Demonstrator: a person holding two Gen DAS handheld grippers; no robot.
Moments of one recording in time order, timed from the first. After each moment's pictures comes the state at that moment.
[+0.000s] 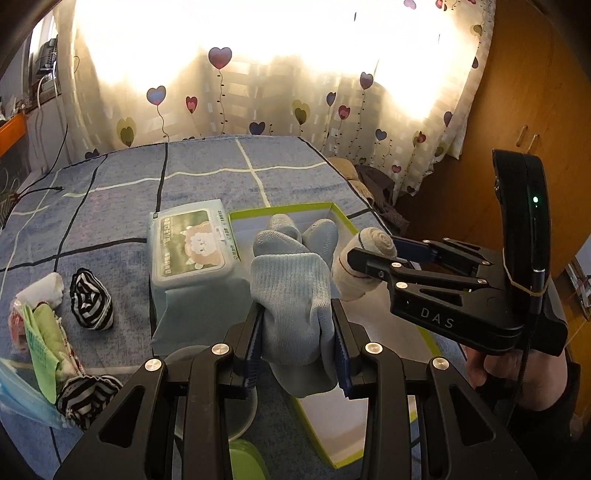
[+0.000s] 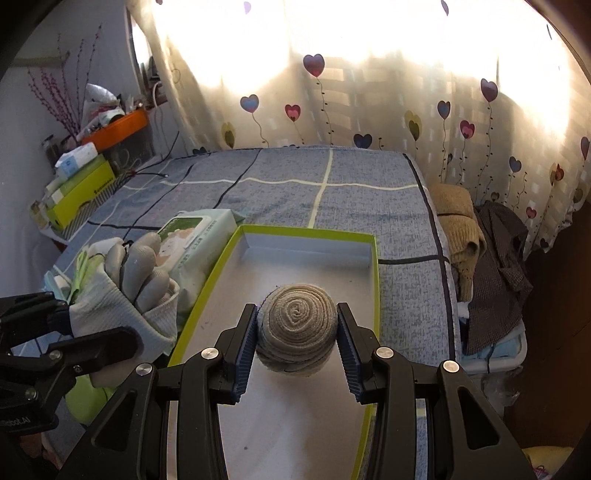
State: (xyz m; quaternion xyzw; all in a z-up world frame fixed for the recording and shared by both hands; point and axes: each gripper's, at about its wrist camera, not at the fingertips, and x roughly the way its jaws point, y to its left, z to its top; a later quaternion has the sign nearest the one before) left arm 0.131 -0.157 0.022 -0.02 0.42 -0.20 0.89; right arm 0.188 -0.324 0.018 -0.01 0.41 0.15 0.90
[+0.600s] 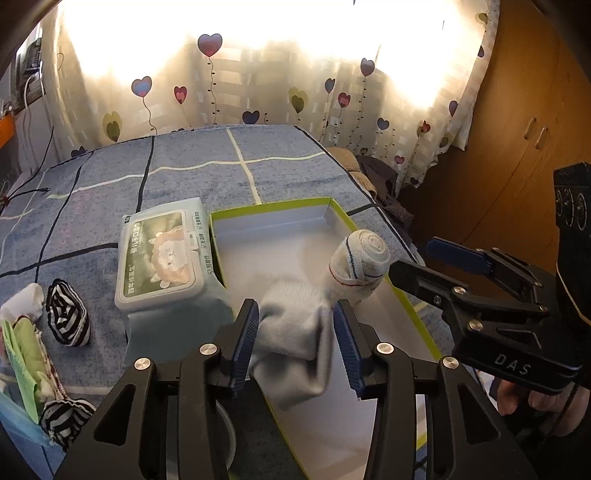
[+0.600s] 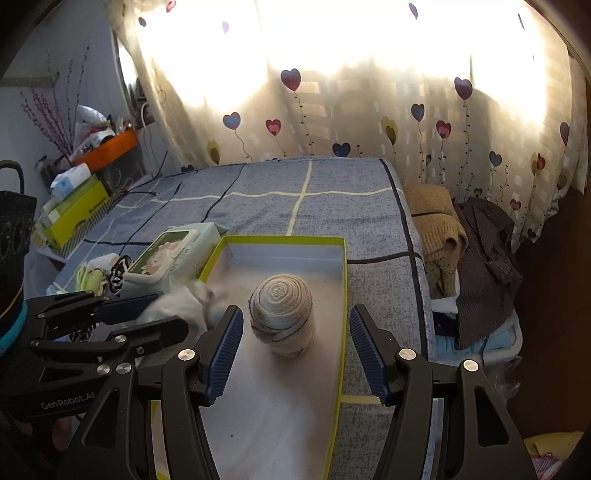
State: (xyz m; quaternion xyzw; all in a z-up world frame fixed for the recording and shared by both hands) left arm 0.157 -0.181 0.007 -0.02 0.43 -0.20 0.88; right arm 0.167 -0.353 0.029 0.01 0.39 0.13 0.91
